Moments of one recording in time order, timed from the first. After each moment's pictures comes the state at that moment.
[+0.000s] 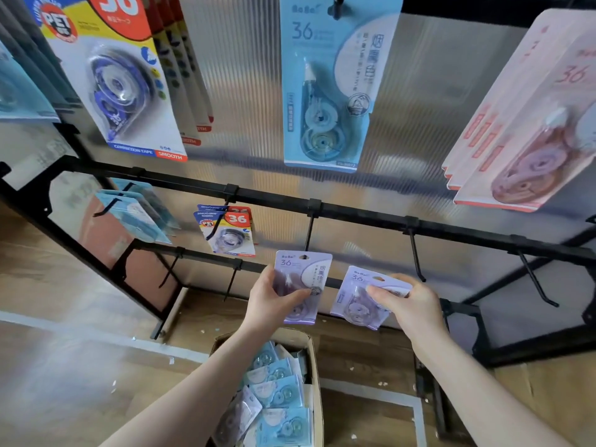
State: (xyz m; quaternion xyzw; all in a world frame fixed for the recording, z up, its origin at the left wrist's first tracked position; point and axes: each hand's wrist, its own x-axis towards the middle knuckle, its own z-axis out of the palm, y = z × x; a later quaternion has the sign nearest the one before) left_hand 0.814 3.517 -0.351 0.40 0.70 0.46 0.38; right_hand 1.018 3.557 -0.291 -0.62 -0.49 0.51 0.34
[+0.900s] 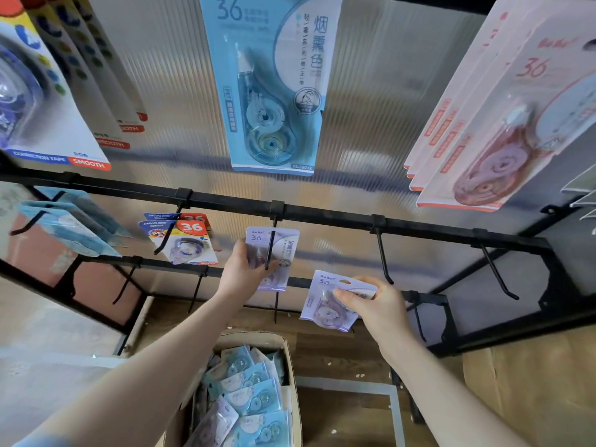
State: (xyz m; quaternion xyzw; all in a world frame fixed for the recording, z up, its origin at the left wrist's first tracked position) left_hand 0.807 3.589 -0.355 0.44 0.74 0.37 0.34; right_hand 1.022 3.569 -0.301 -0.61 -0.50 0.52 0.33
